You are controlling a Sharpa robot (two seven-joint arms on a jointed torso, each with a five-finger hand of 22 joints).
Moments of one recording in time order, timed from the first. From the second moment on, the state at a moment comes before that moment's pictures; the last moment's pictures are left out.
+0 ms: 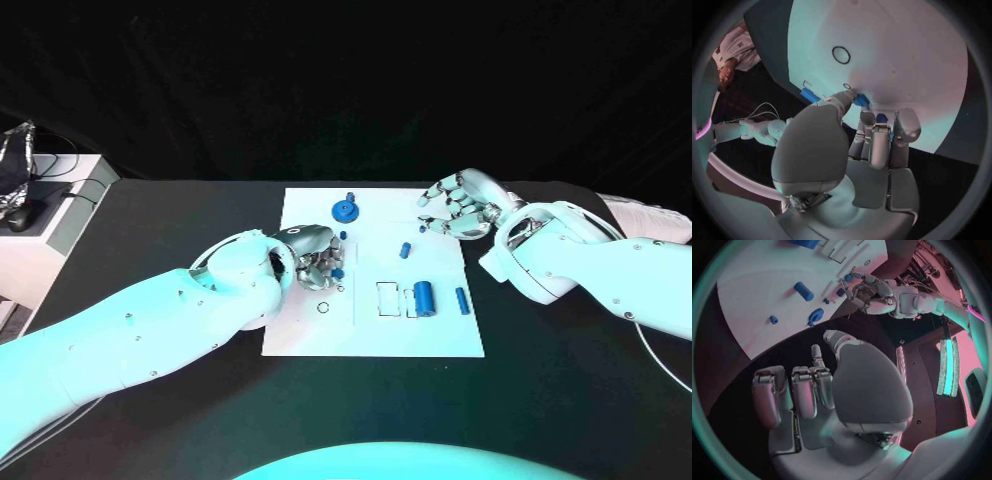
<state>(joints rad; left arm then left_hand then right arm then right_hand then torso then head) 0.95 -0.66 0.21 1.52 -1.68 -0.05 -0.33 1.45 -0.25 0.43 0.15 0.23 0.82 0.15 0.49 0.21 0.94 0.07 1.28 0.71 1.45 0.02 1.53 1.31 0.12 1.25 0.11 1.28 1.22 1.24 -0.92 -0.09 1.60 -1.11 -0.54 -0.11 1.41 -0.23 0.39 0.25 0.38 0.89 0.16 0.22 0.42 1.46 0.08 1.53 1.31 1.47 0.01 1.56 1.31 0.00 1.46 0.11 1.56 1.31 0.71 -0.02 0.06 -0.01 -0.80</state>
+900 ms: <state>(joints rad) 0.95 -0.67 0.21 1.51 -1.66 -0.09 -0.32 1.47 -0.20 0.55 0.15 0.21 0.90 0.12 0.53 0.20 1.00 0.04 1.29 0.73 1.47 -0.01 1.54 1.31 0.11 1.28 0.09 1.31 1.25 1.24 -0.92 -0.09 1.60 -1.11 -0.54 -0.11 1.41 -0.23 0.39 0.25 0.38 0.89 0.16 0.22 0.42 1.46 0.08 1.53 1.31 1.47 0.01 1.56 1.31 0.00 1.46 0.11 1.56 1.31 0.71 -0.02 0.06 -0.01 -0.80</state>
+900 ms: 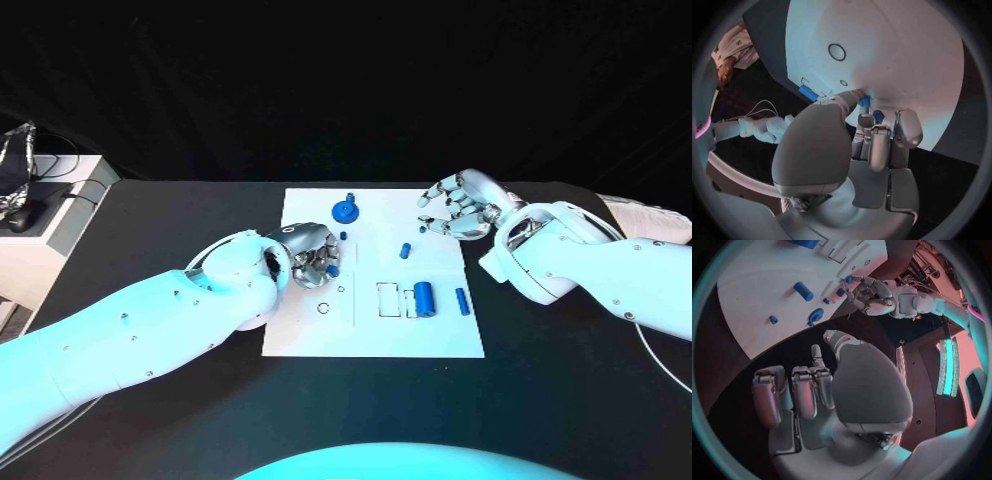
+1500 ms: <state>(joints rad) 0.94 -0.76 0.23 1.51 -1.24 -0.26 -0.16 1.44 -0.23 0.65 0.14 0.21 0.90 0.13 0.53 0.19 0.90 0.06 1.03 0.46 1.43 0.00 1.51 1.31 0.11 1.22 0.10 1.25 1.18 1.24 -0.92 -0.09 1.60 -1.11 -0.54 -0.11 1.41 -0.23 0.39 0.24 0.38 0.89 0.16 0.22 0.42 1.46 0.08 1.53 1.31 1.47 0.01 1.56 1.31 0.00 1.46 0.11 1.56 1.31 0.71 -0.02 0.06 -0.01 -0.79</state>
